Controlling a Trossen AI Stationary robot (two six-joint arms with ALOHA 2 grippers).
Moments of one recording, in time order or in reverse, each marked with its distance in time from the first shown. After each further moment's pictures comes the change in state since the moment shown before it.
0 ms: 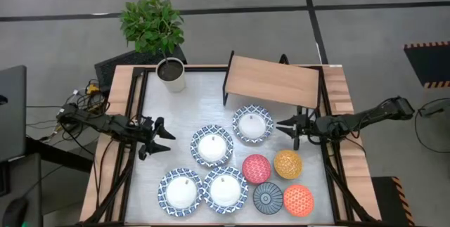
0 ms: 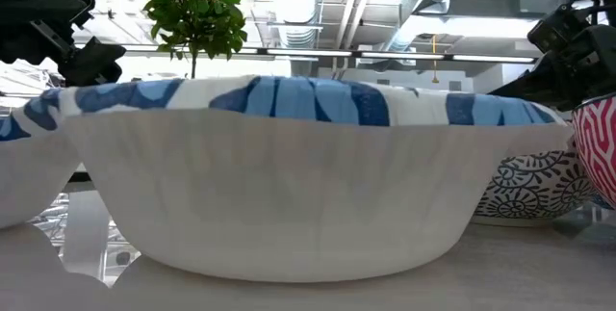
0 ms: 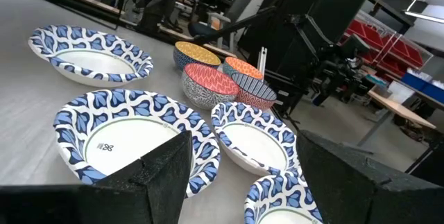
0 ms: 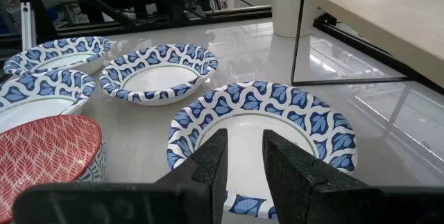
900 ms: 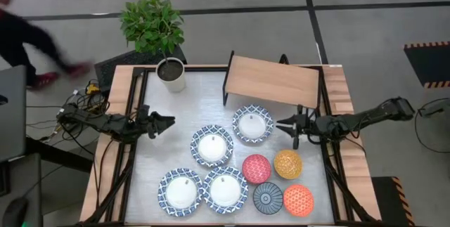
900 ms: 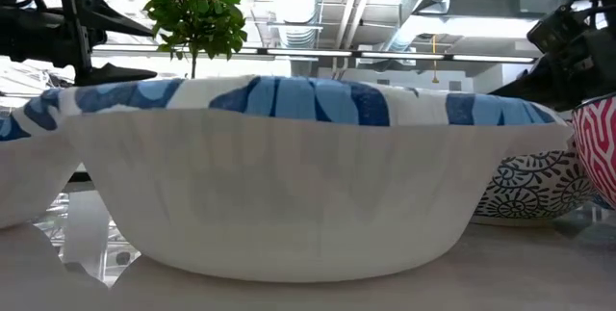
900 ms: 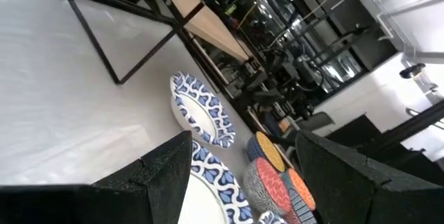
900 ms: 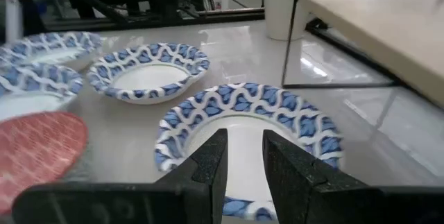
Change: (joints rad) left arm 0.000 0.004 0.000 0.047 -0.520 -0.431; right arm -0.022 0.000 0.000 0.000 0.013 -0.071
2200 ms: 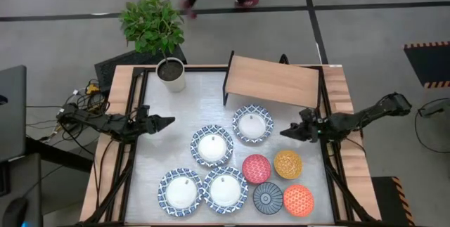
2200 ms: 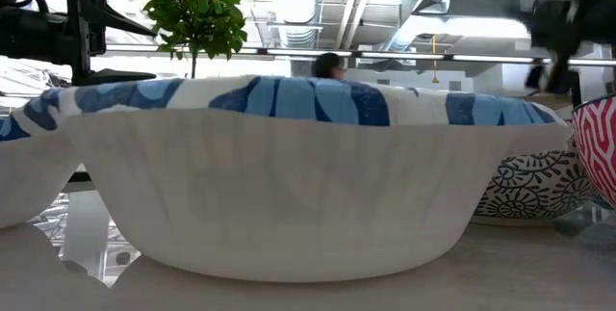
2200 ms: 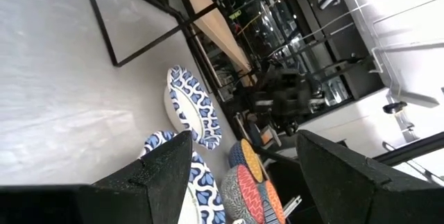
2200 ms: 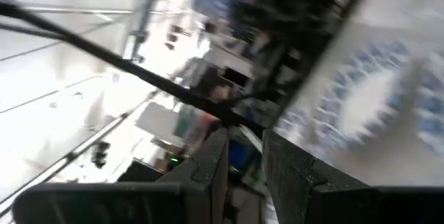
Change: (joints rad) left arm 0.000 0.000 0.000 0.000 -0.017 -0.187; right arm 0.116 0.000 0.026 0.450 -0.231 0.971
